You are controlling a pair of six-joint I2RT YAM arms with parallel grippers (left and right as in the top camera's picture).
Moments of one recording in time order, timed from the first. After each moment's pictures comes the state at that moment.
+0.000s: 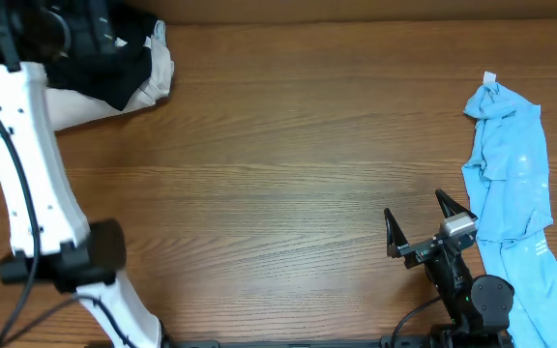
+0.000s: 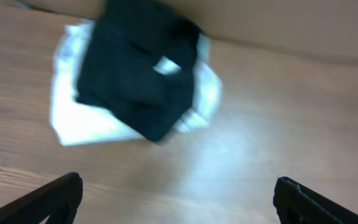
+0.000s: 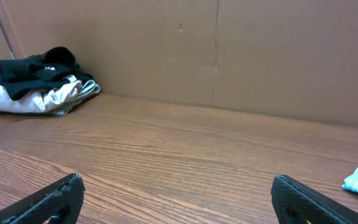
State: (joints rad) left arm 0.14 1.99 2.58 -1.49 0.04 -0.05; right arm 0.03 0.01 0.02 -0.01 -0.32 -0.01
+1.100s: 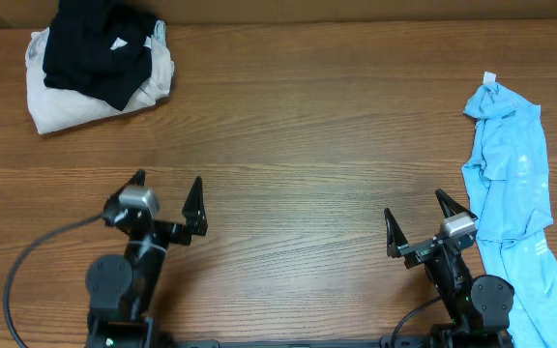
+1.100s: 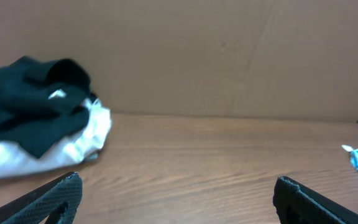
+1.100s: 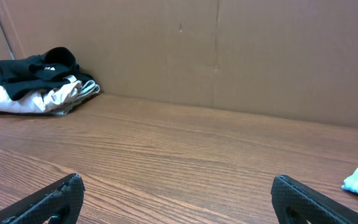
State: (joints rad) left arm -0.06 0.39 0.24 0.11 0.14 -0.17; right arm 0.03 0.01 0.02 -0.01 -0.32 -0.01
